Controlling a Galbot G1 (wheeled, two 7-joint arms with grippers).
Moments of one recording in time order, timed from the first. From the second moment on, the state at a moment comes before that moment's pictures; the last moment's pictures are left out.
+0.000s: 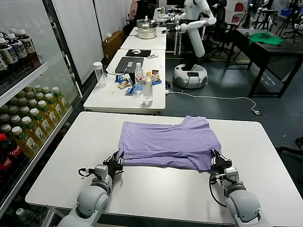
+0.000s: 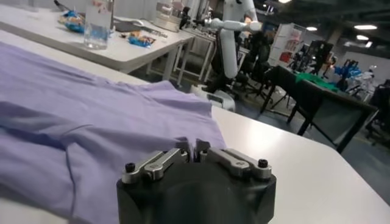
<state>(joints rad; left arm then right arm) 1.12 -1.19 -0.22 -1.78 -0.35 0.43 -0.22 -1.23 1.16 0.46 1.83 0.09 -0.33 0.06</state>
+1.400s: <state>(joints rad) 1.14 -1.23 -0.25 -1.80 -0.48 0.51 -0.25 -1.35 1.18 0.55 1.87 0.34 -0.48 0.08</state>
